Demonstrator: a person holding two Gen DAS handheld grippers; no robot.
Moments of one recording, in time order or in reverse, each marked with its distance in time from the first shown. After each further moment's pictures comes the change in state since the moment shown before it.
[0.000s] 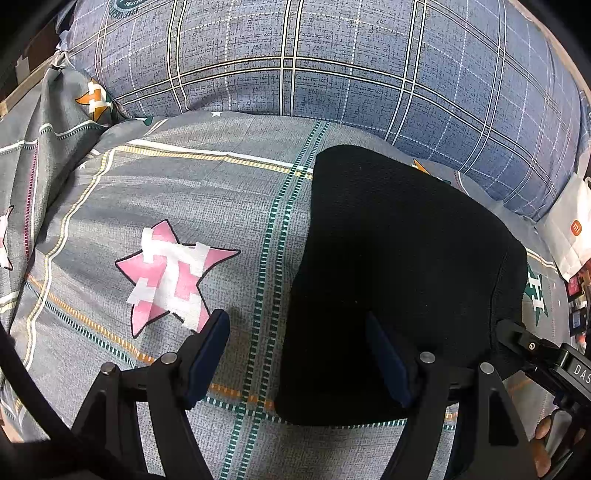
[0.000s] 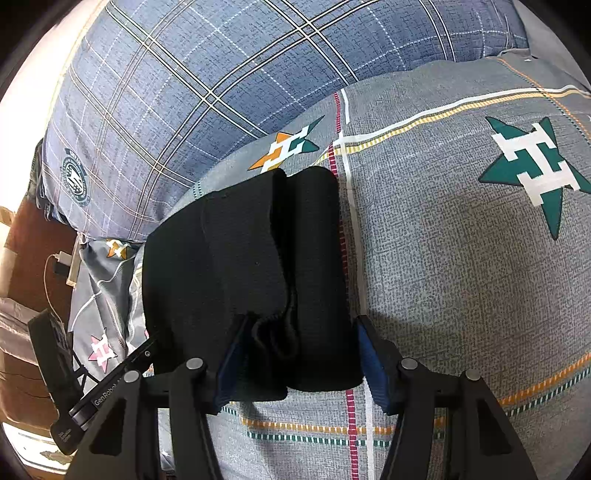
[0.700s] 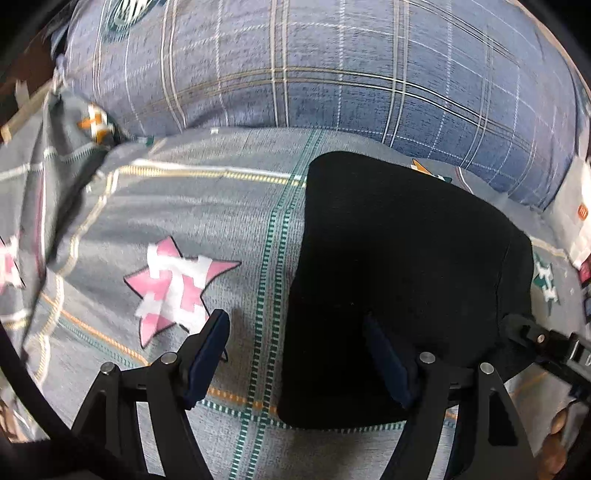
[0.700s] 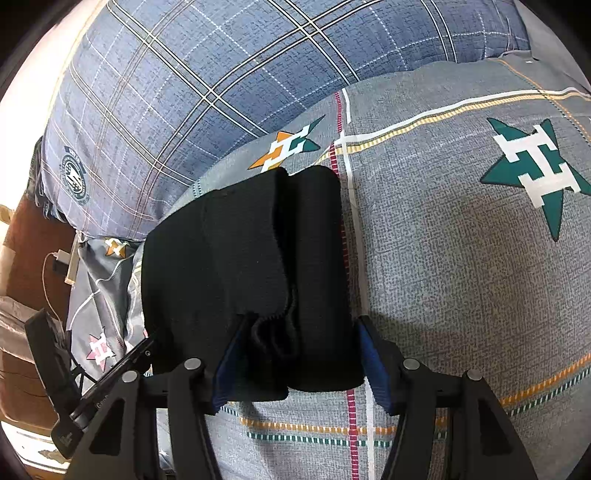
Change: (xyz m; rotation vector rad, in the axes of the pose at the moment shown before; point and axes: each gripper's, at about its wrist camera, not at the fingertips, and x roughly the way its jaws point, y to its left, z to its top) left arm -0.004 -0.014 -0.003 0.086 -0.065 0.076; right arm 0.002 0.002 0.001 -0.005 0.002 -0.008
